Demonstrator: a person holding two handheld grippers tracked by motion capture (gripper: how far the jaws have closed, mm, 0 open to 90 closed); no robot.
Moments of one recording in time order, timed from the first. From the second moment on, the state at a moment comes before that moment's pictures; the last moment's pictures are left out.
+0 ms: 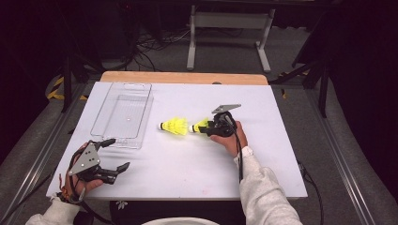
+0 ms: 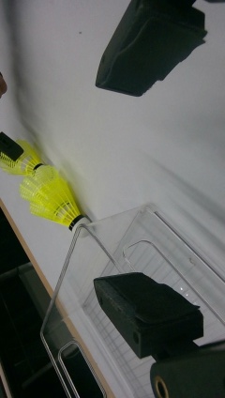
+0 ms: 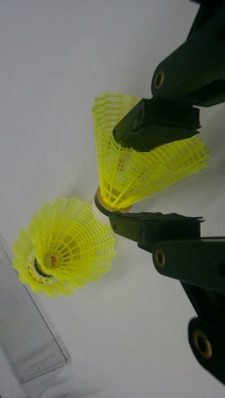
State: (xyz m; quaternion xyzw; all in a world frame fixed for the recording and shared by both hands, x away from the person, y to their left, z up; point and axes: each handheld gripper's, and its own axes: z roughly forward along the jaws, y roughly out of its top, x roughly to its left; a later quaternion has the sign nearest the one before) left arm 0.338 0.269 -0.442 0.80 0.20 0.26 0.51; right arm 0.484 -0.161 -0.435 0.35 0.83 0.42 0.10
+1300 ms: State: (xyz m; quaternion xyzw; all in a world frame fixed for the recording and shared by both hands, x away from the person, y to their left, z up) left arm 0.339 0.268 -0.442 0.80 0.20 0.26 0.50; right arm 0.471 -0.156 -0.442 0.29 0.87 0.38 0.12
